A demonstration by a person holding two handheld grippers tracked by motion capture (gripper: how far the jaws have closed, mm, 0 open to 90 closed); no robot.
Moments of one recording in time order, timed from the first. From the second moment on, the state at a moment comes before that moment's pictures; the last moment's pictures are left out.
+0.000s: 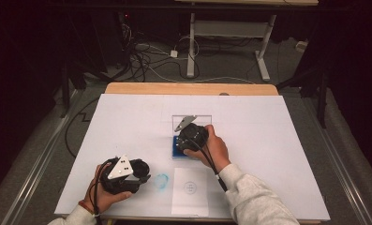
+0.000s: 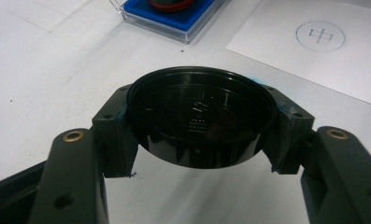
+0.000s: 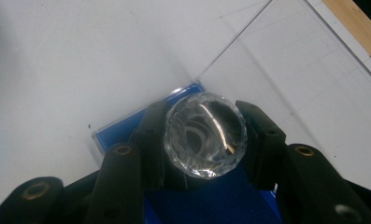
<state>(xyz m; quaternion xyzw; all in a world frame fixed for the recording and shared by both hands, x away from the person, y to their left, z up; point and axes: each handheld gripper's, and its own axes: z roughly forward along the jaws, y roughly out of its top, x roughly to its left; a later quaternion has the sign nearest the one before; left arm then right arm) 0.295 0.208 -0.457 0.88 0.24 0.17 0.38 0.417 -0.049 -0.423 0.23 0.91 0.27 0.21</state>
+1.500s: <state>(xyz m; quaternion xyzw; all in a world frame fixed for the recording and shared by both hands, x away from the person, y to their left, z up) 0.296 0.208 -0.457 0.88 0.24 0.18 0.37 0.417 -0.107 -0.415 0.27 0.90 0.29 0.18</state>
